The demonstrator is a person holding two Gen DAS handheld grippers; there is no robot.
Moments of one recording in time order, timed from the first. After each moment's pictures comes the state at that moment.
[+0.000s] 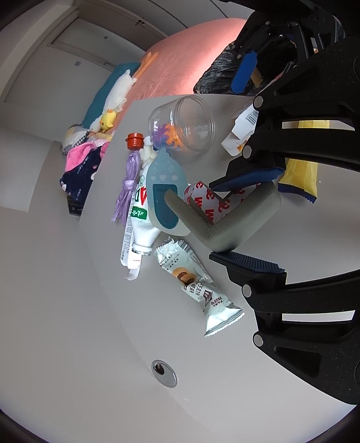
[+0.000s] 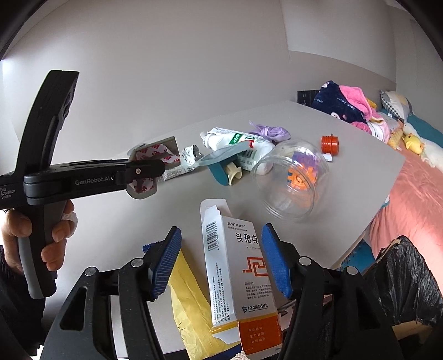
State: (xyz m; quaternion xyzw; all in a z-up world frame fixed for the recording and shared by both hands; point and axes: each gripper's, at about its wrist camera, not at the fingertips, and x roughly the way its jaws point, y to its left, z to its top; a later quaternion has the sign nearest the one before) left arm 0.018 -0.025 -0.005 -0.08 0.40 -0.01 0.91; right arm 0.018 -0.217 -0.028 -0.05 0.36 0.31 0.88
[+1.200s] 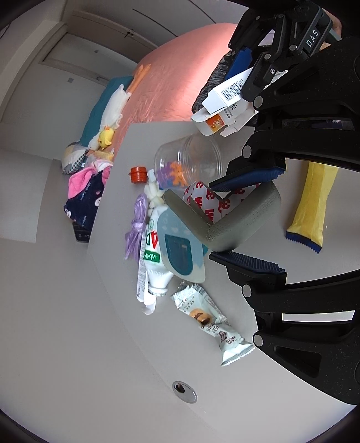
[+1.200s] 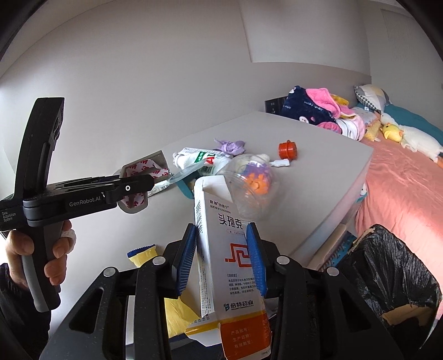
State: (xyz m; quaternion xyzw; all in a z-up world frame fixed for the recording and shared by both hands) left arm 0.020 -0.082 0.016 -0.05 0.38 -0.05 0.92; right arm 0.009 -0.286 0.002 0.01 0.33 0.26 0.90
